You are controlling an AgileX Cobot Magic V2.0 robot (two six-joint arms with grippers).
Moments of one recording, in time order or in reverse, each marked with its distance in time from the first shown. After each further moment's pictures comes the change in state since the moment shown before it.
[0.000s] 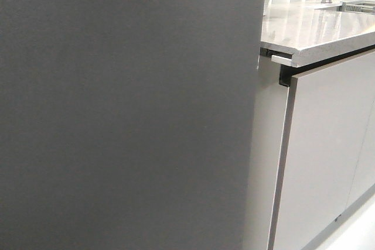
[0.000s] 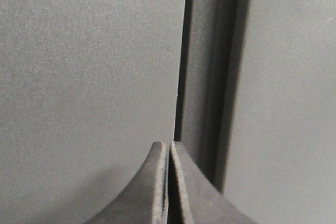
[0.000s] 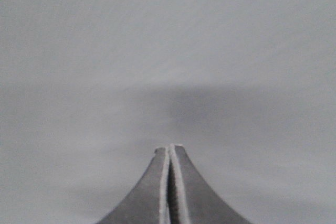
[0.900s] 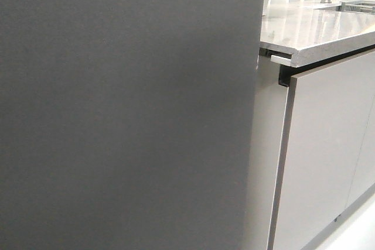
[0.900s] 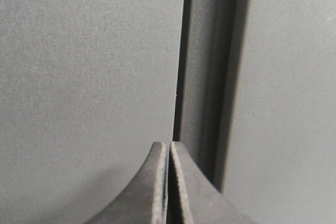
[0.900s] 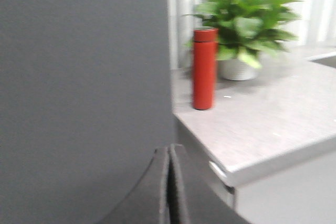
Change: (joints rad) left arm 0.000 0.000 0.000 0.000 0.000 0.000; right arm -0.540 -0.909 1.025 -0.011 -0.227 0.047
